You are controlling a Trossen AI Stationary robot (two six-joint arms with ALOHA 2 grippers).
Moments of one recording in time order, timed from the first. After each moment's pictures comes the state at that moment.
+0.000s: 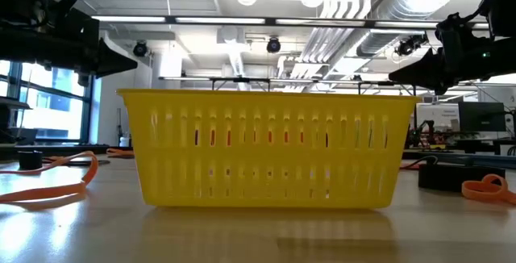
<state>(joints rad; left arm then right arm) 0.71 0.00 0.01 0.02 0.05 -0.17 -0.47 0.08 0.01 0.01 0.02 0.07</state>
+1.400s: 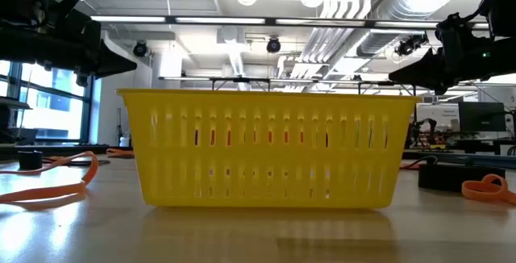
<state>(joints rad) 0.70 0.00 0.01 0.01 0.01 -0.15 -0.47 0.09 0.01 0.01 0.02 0.07</state>
